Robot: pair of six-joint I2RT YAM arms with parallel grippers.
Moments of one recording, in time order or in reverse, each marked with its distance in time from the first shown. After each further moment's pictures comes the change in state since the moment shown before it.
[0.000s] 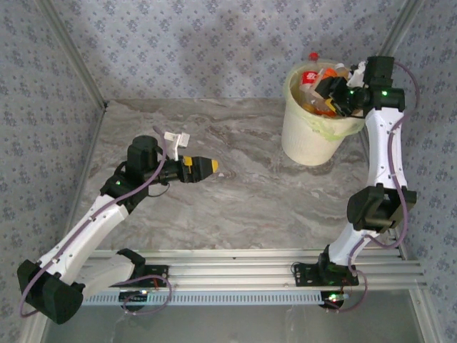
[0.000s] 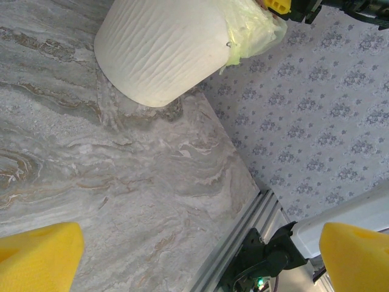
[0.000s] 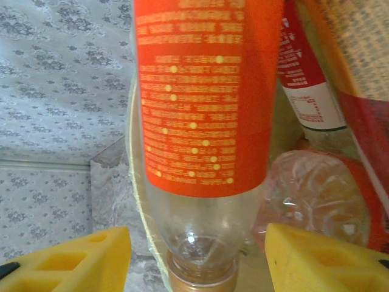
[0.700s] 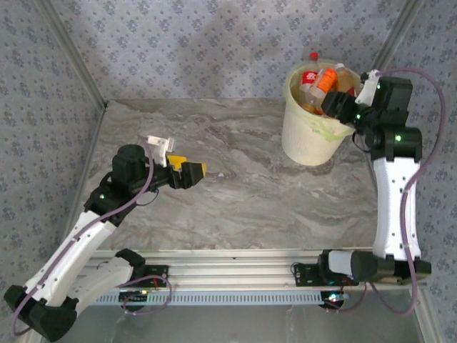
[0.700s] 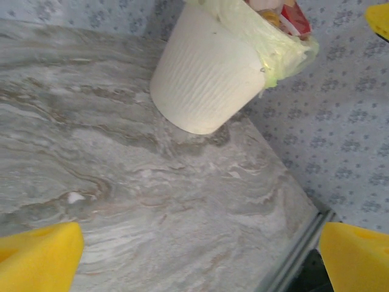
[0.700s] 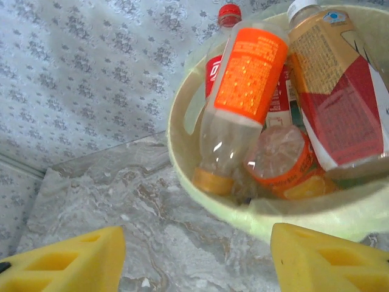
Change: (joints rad) left arm -0.005 -0.163 0.003 -0.138 -0.232 0.174; right arm 0.089 -0.485 -0.300 0.087 0.259 -0.223
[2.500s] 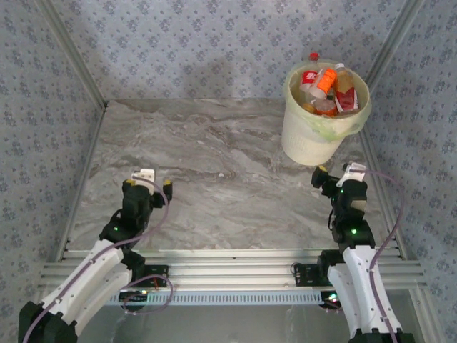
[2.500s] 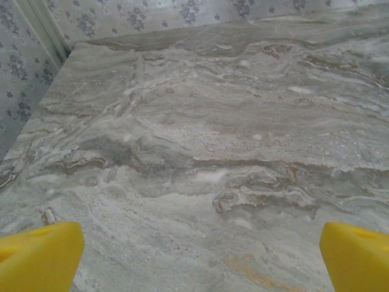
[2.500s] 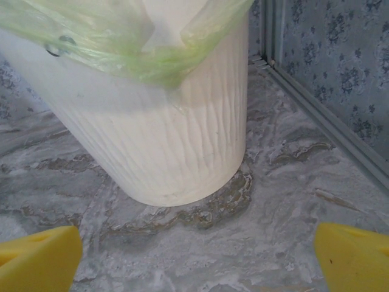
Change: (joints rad) left arm 0.075 -0.241 -0.616 0.305 -0.810 0.349; right arm 0.072 -0.716 -1.295 0.716 0.442 -0.079
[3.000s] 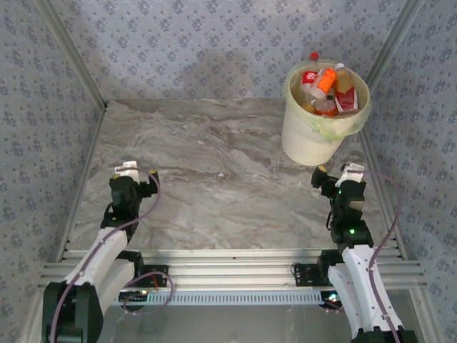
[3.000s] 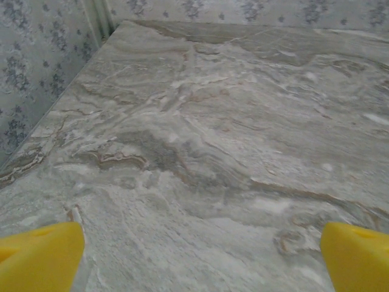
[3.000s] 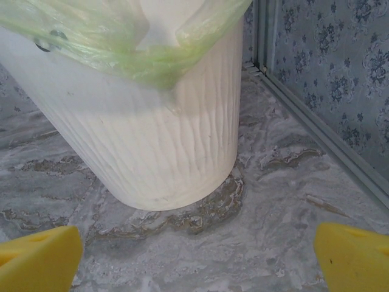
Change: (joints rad) left arm 0.359 0.257 -0.036 0.313 0.226 -0.003; right arm 0.023 0.004 -0.021 0.040 0.051 -0.038
